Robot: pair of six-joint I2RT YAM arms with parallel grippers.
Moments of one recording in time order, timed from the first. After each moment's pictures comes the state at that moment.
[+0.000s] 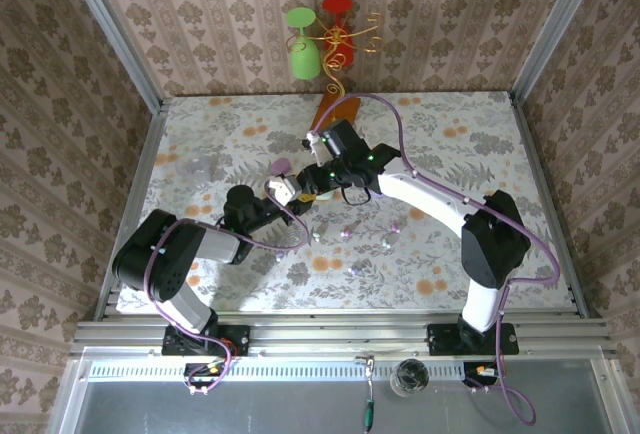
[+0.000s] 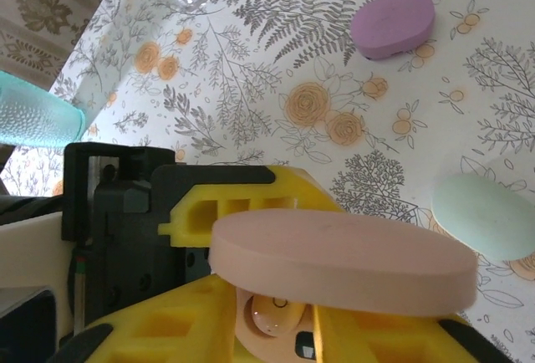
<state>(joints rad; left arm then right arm) -0.49 1.62 0.43 1.12 0.54 0.22 0.70 1.80 1.51 -0.51 -0.27 0.32</state>
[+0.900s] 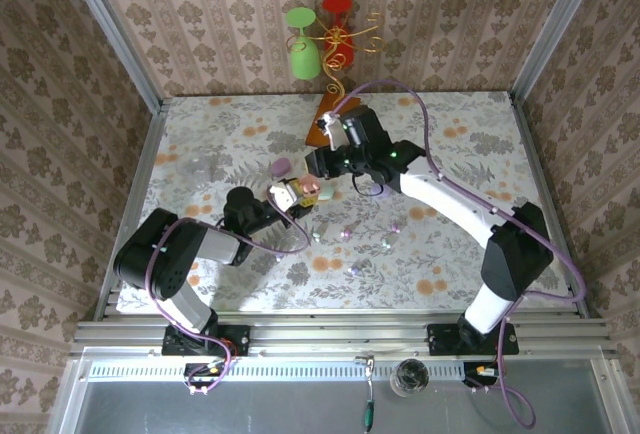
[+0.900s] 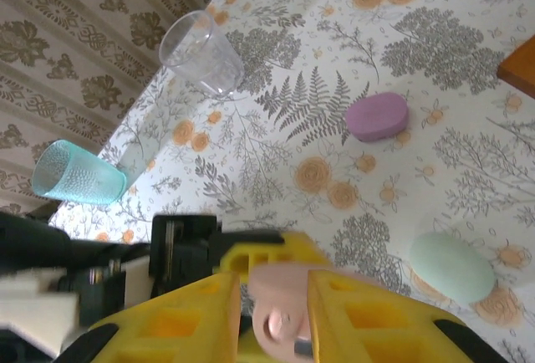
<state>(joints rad) -0.49 1.64 0.41 1.13 0.58 0.32 0.64 1.69 1.47 -0.40 -0.29 0.34</state>
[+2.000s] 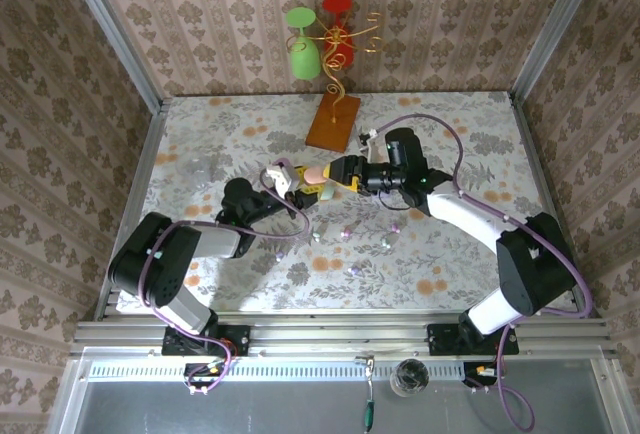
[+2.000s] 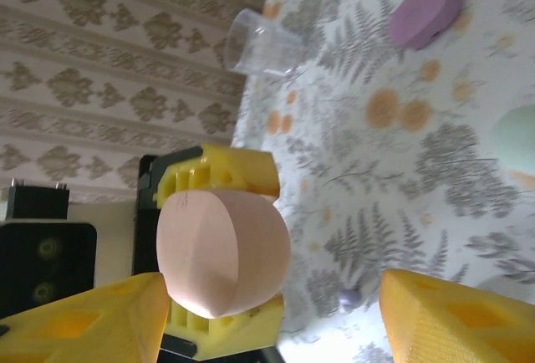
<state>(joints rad) -0.51 1.59 0.50 1.16 0.68 0.01 0.46 1.54 0.99 0.11 -0.71 0.87</state>
